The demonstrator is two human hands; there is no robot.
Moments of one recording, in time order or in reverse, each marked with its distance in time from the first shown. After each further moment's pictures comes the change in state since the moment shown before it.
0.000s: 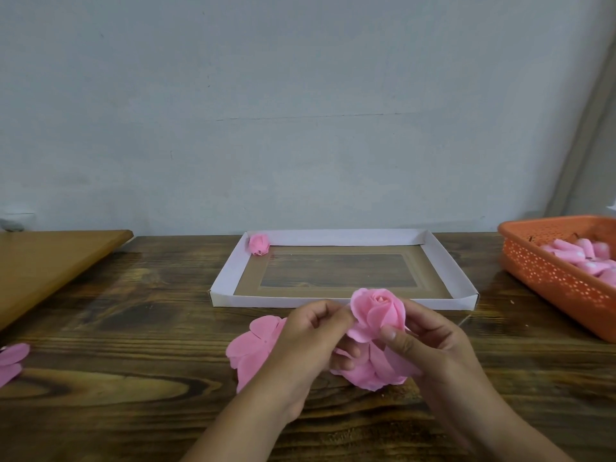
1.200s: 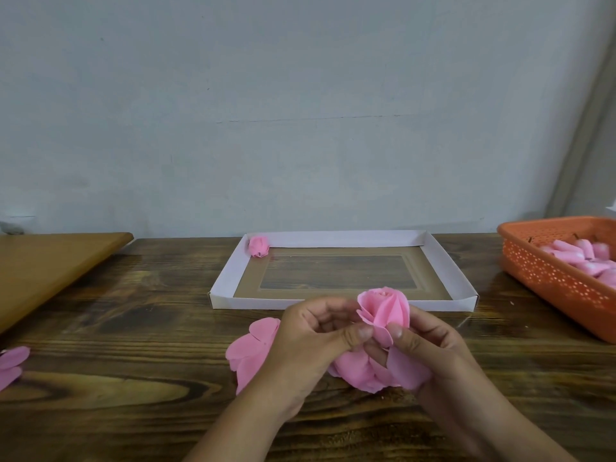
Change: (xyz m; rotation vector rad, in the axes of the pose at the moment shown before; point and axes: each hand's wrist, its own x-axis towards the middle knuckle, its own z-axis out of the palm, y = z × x) left_hand 0.002 -0.004 -0.003 -0.035 -0.075 0.253; right_hand -0.002 -0.014 0.008 0.296 -0.062 0.138
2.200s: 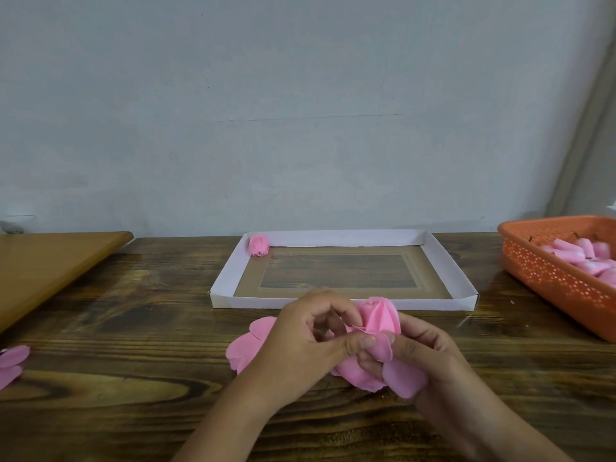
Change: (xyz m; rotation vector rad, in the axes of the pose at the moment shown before) left_hand -0.003 0.014 -0.012 0.373 -0.091 0.280; right_hand -0.002 0.004 -0.002 -0.104 -0.022 0.078
